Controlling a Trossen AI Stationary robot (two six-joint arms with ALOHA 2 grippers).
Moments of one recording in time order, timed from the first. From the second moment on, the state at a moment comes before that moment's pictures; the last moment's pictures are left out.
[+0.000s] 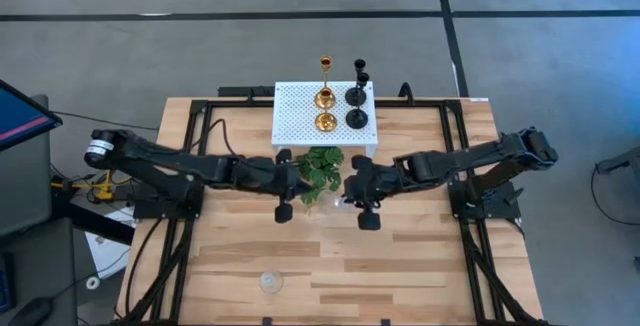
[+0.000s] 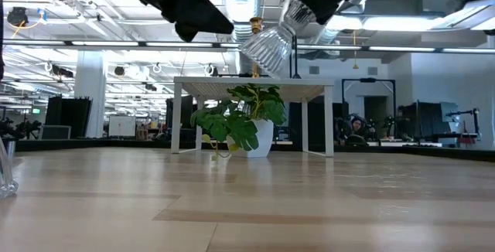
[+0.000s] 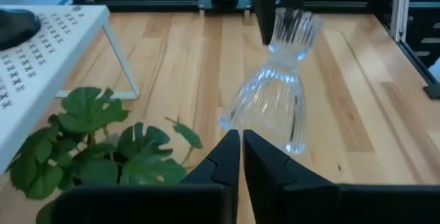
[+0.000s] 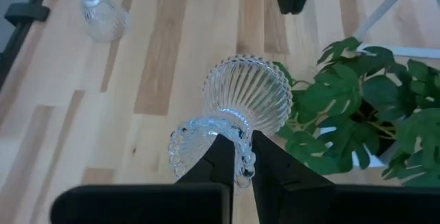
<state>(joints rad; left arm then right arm) -0.13 1.15 0.81 0.04 -0.14 -0.01 0.19 1.49 1.20 -0.53 0.10 0.04</state>
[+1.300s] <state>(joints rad) -0.14 1.48 1.02 0.18 -0.05 0.03 0.15 1.49 1.20 -0.46 0.07 -0.01</state>
